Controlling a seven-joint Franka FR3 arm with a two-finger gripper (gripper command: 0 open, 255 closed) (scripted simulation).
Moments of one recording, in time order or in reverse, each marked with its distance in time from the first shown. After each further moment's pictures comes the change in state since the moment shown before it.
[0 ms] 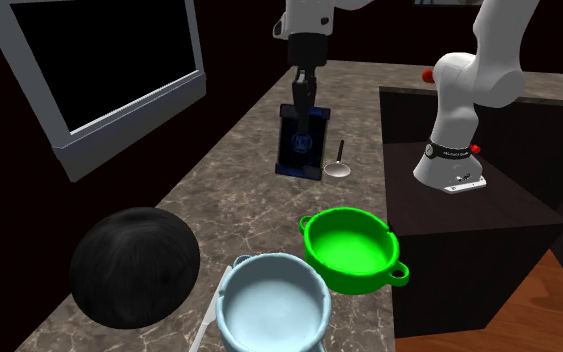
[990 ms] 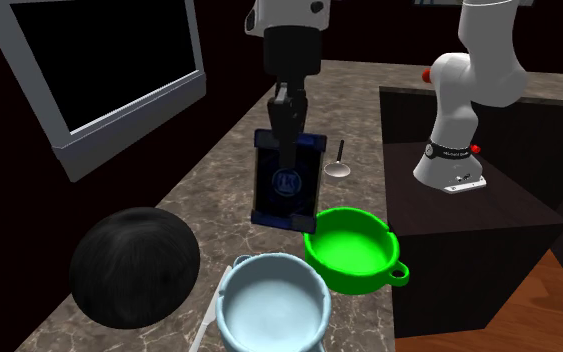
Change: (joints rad) arm 0.155 0.360 0.127 0.497 -0.174 -0.059 0.370
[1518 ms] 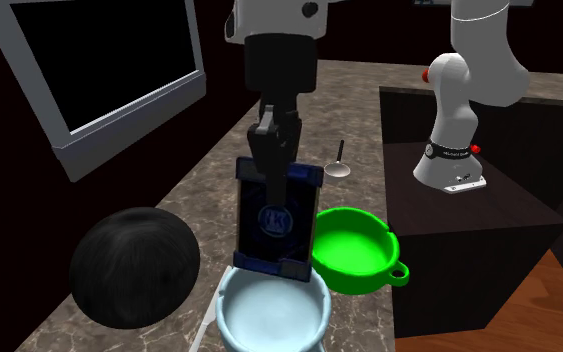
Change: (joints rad) arm 0.117 0.234 0.008 0.336 -0.106 -0.083 0.146
